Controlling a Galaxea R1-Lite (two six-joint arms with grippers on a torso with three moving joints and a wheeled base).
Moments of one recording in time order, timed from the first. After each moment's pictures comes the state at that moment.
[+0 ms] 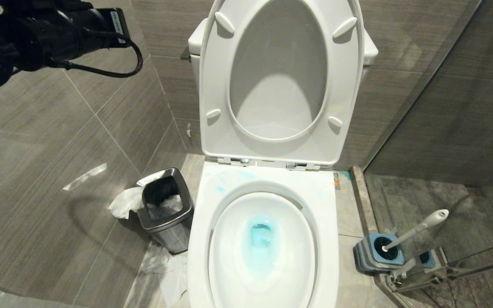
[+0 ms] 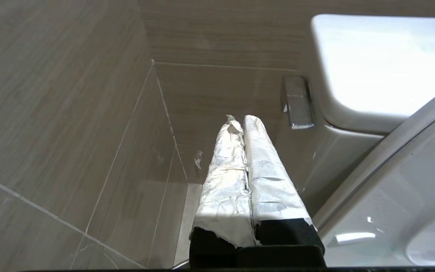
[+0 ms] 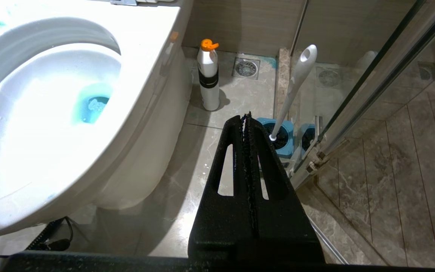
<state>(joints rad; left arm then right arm) -0.24 1.79 -1.84 -0.14 0.15 0.05 0.00 0.00 0.00 0.00 0.00 0.05</state>
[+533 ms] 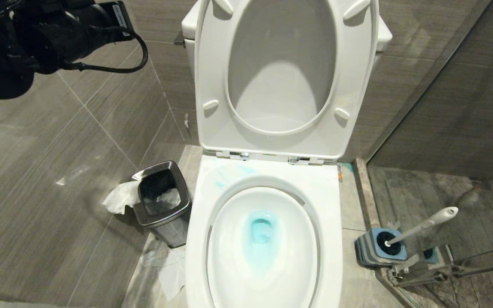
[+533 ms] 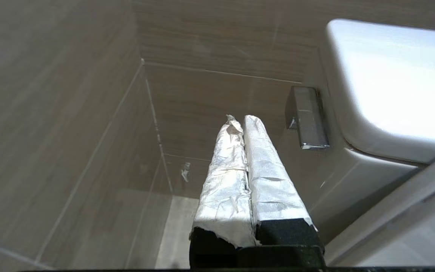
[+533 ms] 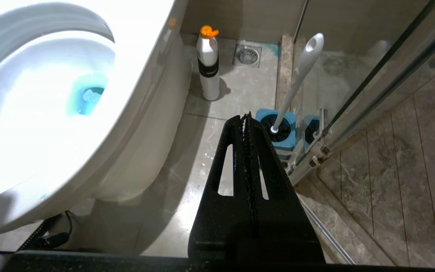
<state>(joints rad) -0.24 1.83 -1.82 -0.28 0.15 -0.01 0.01 0.00 0.00 0.00 0.00 0.05</state>
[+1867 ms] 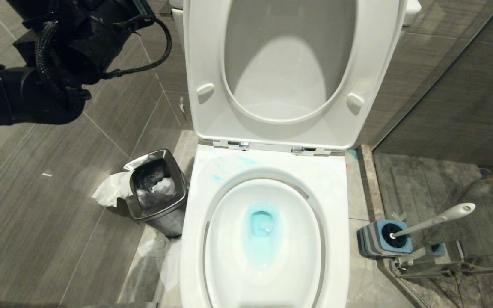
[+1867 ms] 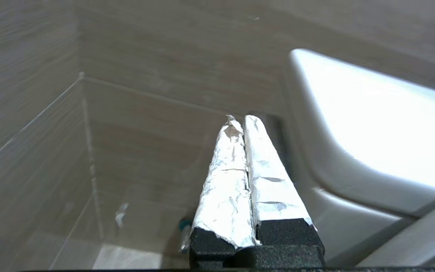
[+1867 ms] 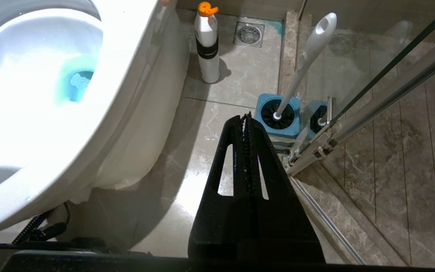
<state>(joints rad) -0.33 1.89 -1.73 -0.72 0.15 -0.12 0.00 0.00 0.00 0.00 0.00 0.05</state>
